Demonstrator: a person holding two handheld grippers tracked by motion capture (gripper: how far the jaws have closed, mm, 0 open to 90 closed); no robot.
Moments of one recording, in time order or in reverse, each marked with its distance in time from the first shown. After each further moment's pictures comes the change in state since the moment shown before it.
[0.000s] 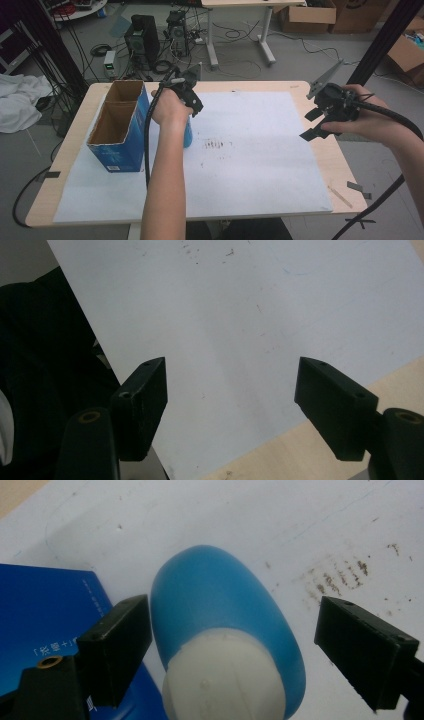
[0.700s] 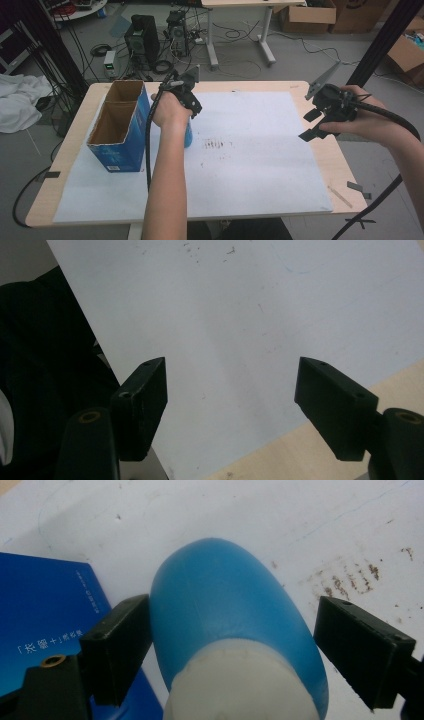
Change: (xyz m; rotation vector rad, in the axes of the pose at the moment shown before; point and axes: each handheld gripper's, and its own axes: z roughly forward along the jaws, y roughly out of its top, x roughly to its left) left arm 0.003 -0.002 0.012 0.013 0.001 -0.042; right arm -0.002 0.000 0.005 0.005 0.008 0.003
